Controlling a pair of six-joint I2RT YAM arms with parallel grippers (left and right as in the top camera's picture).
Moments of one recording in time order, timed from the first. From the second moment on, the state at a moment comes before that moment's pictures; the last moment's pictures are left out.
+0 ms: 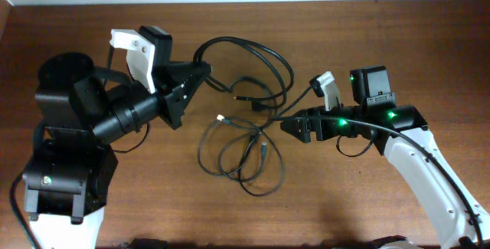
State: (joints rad) left arm -0.10 1.08 1.46 -0.68 0.74 -0.12; right arm 0.20 1.39 1.02 -0.66 -0.79 0.08
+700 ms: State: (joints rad) left arm -0.10 1.09 1.46 -0.82 0.46 -0.18; right arm 0.20 1.39 1.02 -0.66 -0.93 0.01
